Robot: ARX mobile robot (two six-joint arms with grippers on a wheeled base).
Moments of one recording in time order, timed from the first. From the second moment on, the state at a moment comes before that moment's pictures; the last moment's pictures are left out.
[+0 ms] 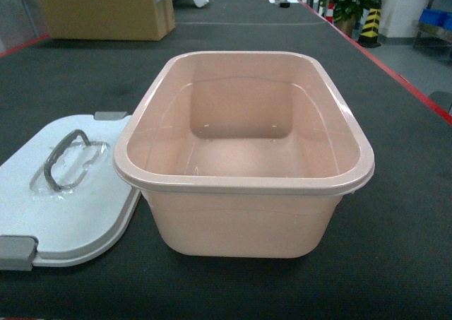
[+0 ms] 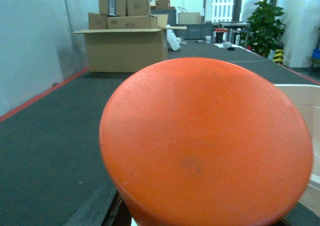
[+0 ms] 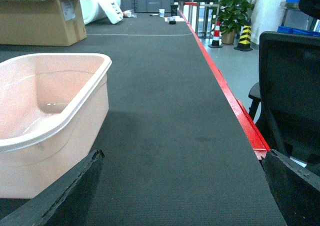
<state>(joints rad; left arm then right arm) -0.13 0.18 0.01 0.27 -0.18 0.05 0.00 0.00 0.01 -0.01 0.00 0.00</state>
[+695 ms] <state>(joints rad) -0.53 1.78 0.85 0.83 -0.27 -0.02 0.00 0.00 0.01 -0.01 0.00 0.00</state>
